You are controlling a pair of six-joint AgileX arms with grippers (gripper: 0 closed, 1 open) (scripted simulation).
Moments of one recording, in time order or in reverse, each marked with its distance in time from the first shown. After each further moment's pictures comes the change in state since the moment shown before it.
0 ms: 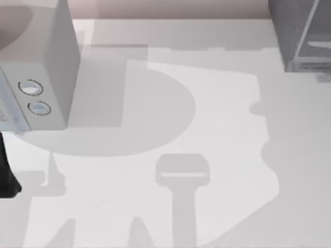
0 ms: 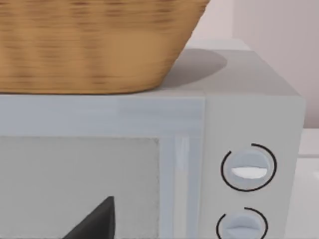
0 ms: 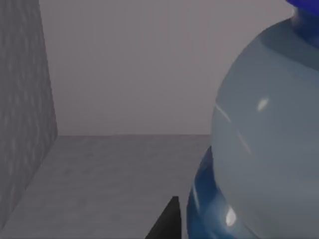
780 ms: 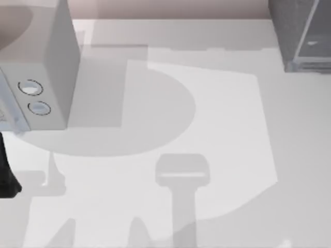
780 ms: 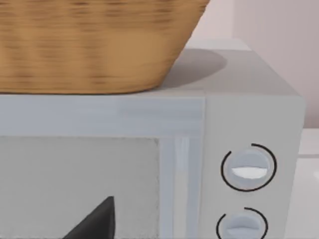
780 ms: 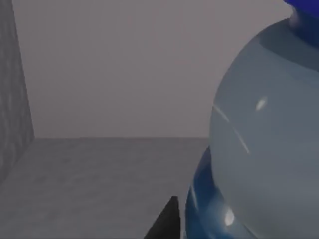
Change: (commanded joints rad) left arm 0.000 0.000 0.000 0.000 0.000 0.000; right arm 0.004 0.148 0.154 -0.010 0.003 -0.002
